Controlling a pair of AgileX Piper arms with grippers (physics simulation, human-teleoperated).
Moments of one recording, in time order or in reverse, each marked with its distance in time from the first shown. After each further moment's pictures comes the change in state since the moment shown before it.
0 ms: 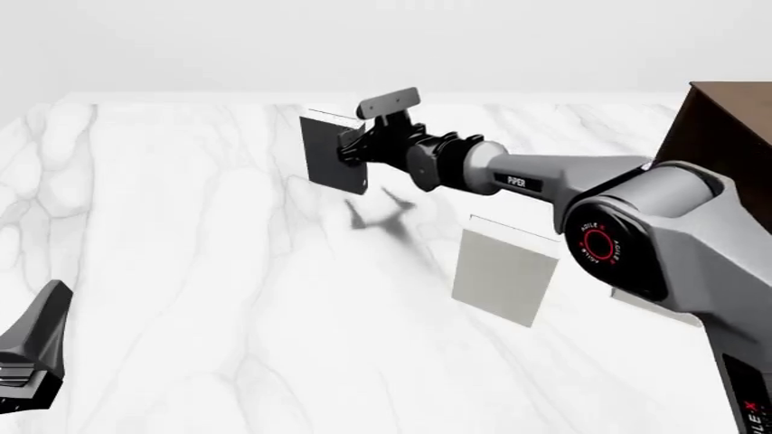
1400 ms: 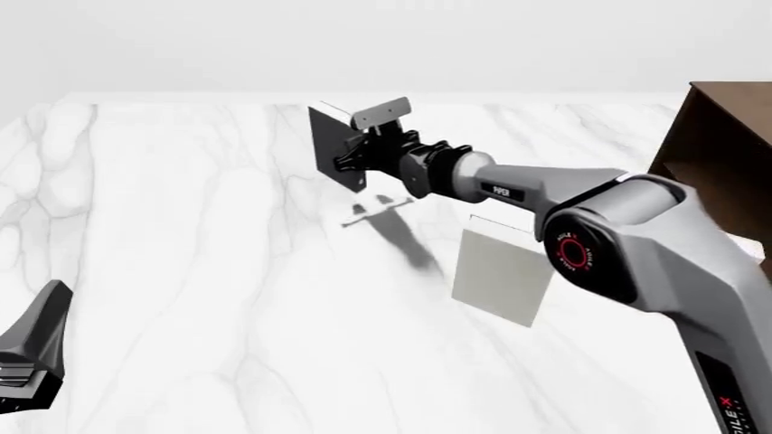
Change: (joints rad) left arm 0.000 0.000 0.000 0.000 0.000; right arm 0.003 0.084 -0.086 0.012 -0.027
